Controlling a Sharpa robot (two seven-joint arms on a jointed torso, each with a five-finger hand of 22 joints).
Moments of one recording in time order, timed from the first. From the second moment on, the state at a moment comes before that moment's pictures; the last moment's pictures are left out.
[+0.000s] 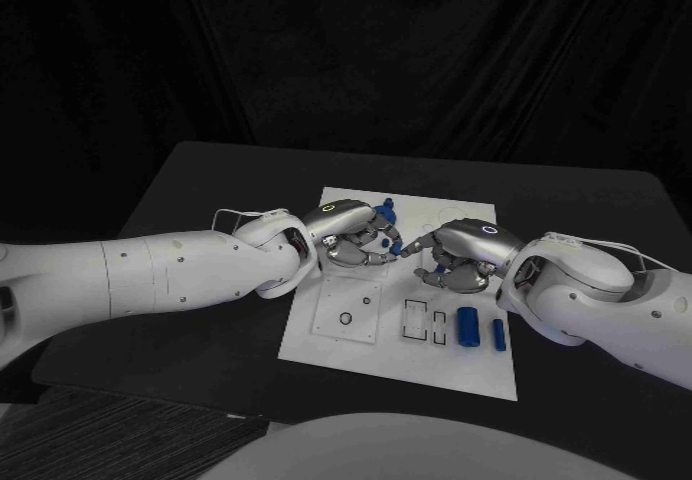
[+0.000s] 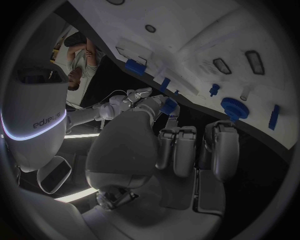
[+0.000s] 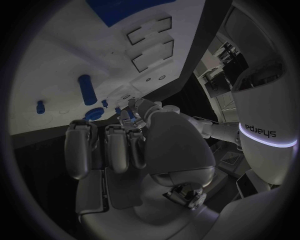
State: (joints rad) left arm 1.18 -0.75 -0.21 1.44 -1.27 -0.48 0.35; left_hand 1.38 -0.05 0.27 0.10 0.38 0.98 0.11 0.12 0.25 1.47 0.03 1.57 1.31 1.47 -0.03 1.56 1.31 0.04 1.47 0.08 1.45 1.31; right arm 1.23 -0.80 -0.21 1.66 -1.53 -0.29 0.00; right_hand 1.30 -0.05 0.35 0.03 0.52 0.77 0.12 0.07 0.07 1.47 0.01 1.57 1.31 1.47 -0.06 1.49 1.31 0.02 1.47 0.05 1.44 1.31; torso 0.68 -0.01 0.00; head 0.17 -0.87
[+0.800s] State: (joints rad) left arm 1.17 -0.74 -0.21 1.44 -1.27 -0.45 0.33; left_hand 1.38 -0.05 0.27 0.10 0.38 0.98 0.11 0.12 0.25 1.47 0.03 1.57 1.31 1.46 -0.03 1.56 1.31 0.04 1.47 0.08 1.45 1.31; right arm 1.23 -0.80 -0.21 1.67 -1.53 -0.30 0.00; right_hand 1.30 -0.05 0.35 0.03 0.52 0.77 0.11 0.07 0.07 1.47 0.01 1.57 1.31 1.47 -0.06 1.49 1.31 0.02 1.47 0.05 1.44 1.31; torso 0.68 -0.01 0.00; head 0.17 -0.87
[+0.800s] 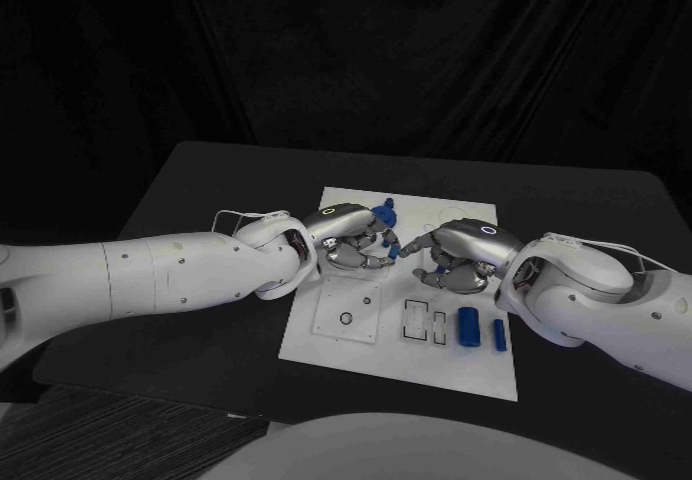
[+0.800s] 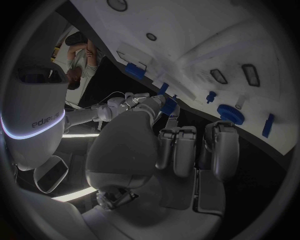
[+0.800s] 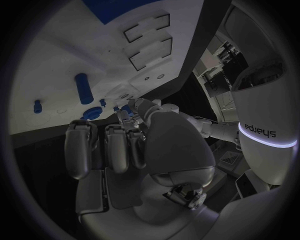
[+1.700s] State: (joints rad) left arm 1.17 -0.75 -0.21 1.44 -1.27 -0.44 0.32; left_hand 1.38 -0.05 0.27 0.10 0.38 0.98 0.12 0.12 0.25 1.47 0.03 1.57 1.31 1.47 -0.03 1.56 1.31 0.04 1.47 0.08 1.45 1.31; right arm 1.23 -0.83 -0.21 1.68 -1.53 -0.32 0.01; right_hand 1.30 -0.05 0.35 0.03 0.52 0.78 0.10 0.07 0.07 1.47 0.01 1.57 1.31 1.47 -0.06 1.49 1.31 0.02 1.47 0.05 1.44 1.31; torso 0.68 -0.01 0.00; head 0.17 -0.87
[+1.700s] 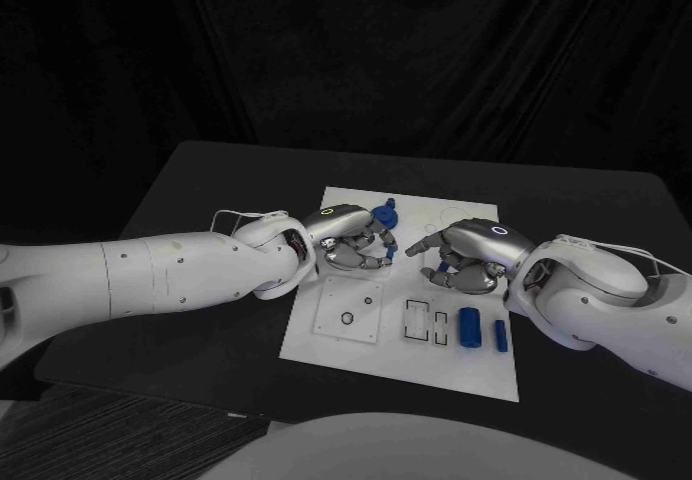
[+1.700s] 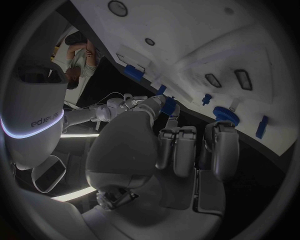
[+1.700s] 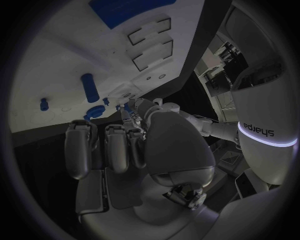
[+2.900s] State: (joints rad) left arm 1.16 -0.73 -0.21 1.37 -1.27 -0.39 0.25; left_hand 1.40 -0.06 0.28 0.09 0.33 0.98 0.12 0.11 0.24 1.47 0.03 1.57 1.31 1.47 -0.03 1.56 1.31 0.04 1.47 0.08 1.45 1.31; right arm 1.24 -0.92 -0.21 1.73 -1.53 -0.38 0.01; right_hand 1.30 -0.05 0.35 0.02 0.52 0.81 0.10 0.07 0.07 1.47 0.00 1.57 1.31 1.47 -0.06 1.49 1.31 0.02 1.47 0.05 1.44 1.31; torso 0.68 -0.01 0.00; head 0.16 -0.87
